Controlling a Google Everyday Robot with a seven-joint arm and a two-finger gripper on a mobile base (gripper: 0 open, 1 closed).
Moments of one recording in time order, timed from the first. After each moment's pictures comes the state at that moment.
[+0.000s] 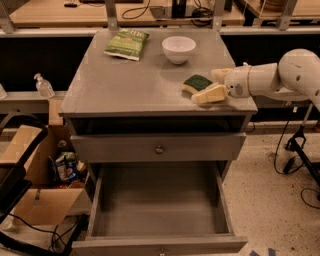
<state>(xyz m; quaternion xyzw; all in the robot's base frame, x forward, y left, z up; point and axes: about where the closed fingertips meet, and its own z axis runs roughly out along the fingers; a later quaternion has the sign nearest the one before) 0.721 -0.164 0.832 -0.42 0.73 0.24 0.48</state>
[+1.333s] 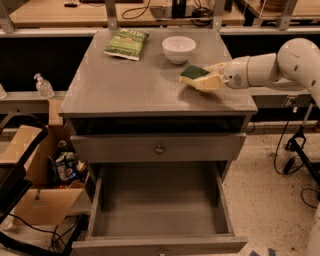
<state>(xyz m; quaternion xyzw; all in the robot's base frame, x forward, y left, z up) 0.738 -0.161 0.851 -0.41 0.73 0.25 0.48</state>
